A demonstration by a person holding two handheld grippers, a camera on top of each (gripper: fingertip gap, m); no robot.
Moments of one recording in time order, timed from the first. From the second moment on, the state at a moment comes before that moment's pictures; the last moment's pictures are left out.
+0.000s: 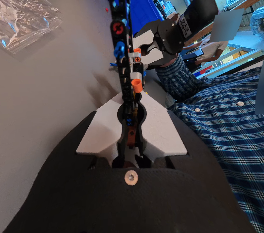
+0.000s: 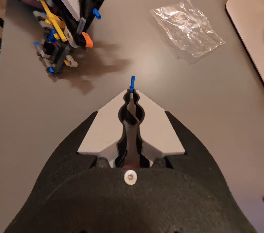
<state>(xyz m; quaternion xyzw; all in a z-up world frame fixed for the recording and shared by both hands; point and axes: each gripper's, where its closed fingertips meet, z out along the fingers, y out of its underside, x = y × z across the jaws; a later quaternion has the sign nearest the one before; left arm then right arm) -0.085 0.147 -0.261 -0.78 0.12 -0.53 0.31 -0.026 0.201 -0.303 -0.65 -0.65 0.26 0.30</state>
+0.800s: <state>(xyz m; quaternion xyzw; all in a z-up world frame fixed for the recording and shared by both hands) -0.079 0.150 -0.272 -0.80 0.14 -0.50 0.30 -0.040 0.185 -0.274 -0.61 -0.64 0.37 0.30</state>
